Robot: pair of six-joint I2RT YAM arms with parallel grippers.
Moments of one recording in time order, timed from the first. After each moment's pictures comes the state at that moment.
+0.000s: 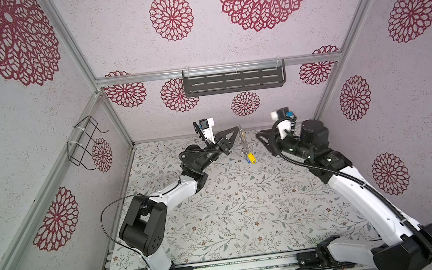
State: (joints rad) left arm -0.53 1.73 1.13 1.00 0.45 -0.78; right arm 0.35 1.18 1.23 -0.18 -0.41 0.17
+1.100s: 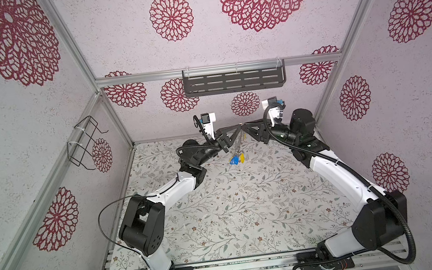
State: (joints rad) left arm -0.53 1.73 1.21 0.96 0.57 -0.82; right arm 0.35 1.47 1.32 0.19 -0.80 0.46
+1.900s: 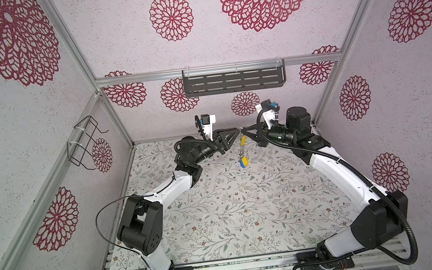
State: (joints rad) left arm -0.45 1.71 1.21 0.74 0.68 -0.60; right arm 0.38 1.47 1.43 -0.19 -0.71 0.14
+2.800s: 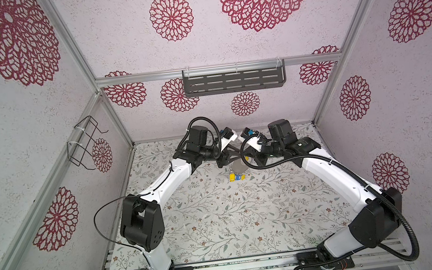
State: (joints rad) left arm -0.47 1.77 1.50 -0.27 0.86 0.35; right arm 0.49 1.50 1.44 -0.59 -0.42 -0.45
